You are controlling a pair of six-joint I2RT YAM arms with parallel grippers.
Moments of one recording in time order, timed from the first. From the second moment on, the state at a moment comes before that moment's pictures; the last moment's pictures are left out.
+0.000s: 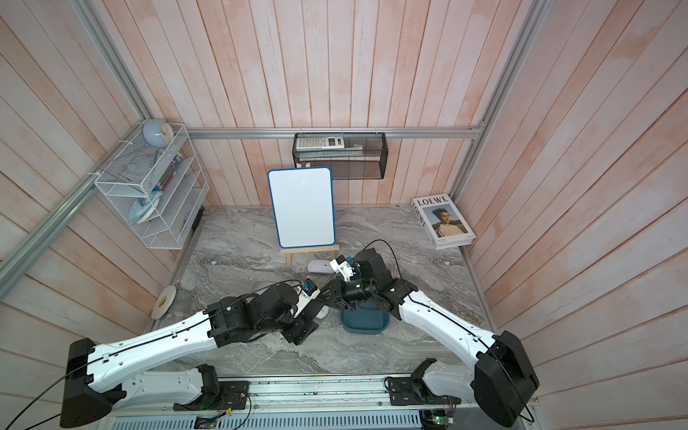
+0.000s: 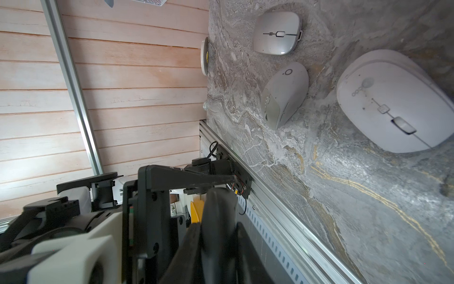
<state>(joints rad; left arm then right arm) -1.09 1.16 0.97 -0.71 -0.06 -0.24 0.69 1.24 0.83 -0.20 -0.80 1.05</state>
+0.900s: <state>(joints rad) -1.03 0.89 0.82 -0.66 -0.19 -0.34 0.12 1.19 0.68 -0.22 -0.51 0.88</state>
